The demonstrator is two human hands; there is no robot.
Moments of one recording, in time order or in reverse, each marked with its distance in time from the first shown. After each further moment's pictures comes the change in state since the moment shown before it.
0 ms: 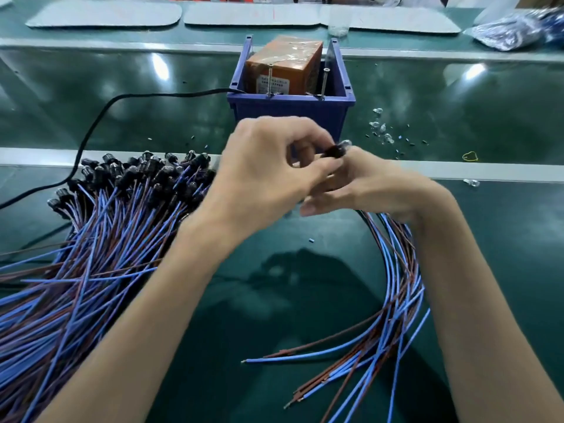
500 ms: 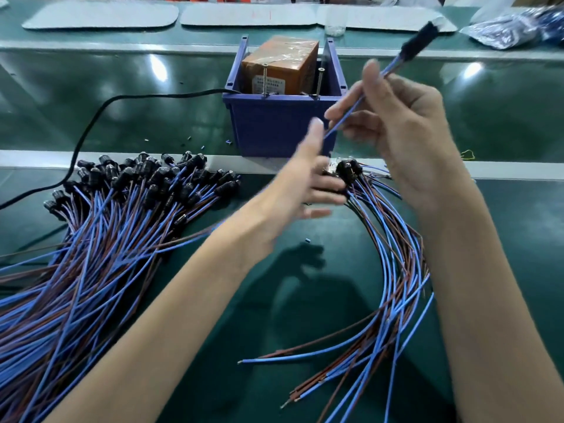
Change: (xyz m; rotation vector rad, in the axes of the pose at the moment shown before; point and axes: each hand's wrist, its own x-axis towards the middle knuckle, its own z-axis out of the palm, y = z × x) left_hand 0.005 0.012 0.033 -0.716 -0.302 -0.786; right_hand -0.006 -0.023 -0.012 0.357 0.585 -0.328
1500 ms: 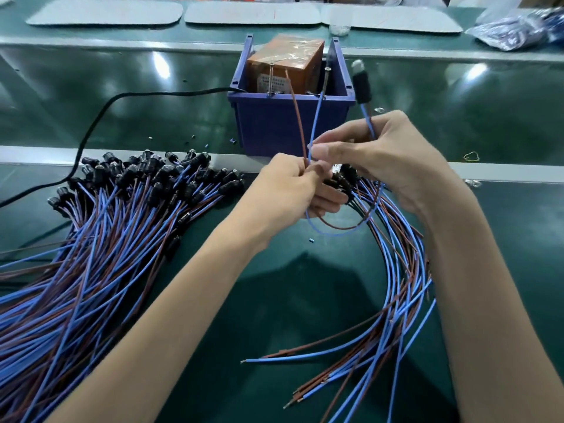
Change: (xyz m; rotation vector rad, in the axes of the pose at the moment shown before) left_hand 0.003 -0.009 -0.011 0.158 0.073 0.198; right_hand -0.003 0.009 0.001 -0.287 -0.137 0.185
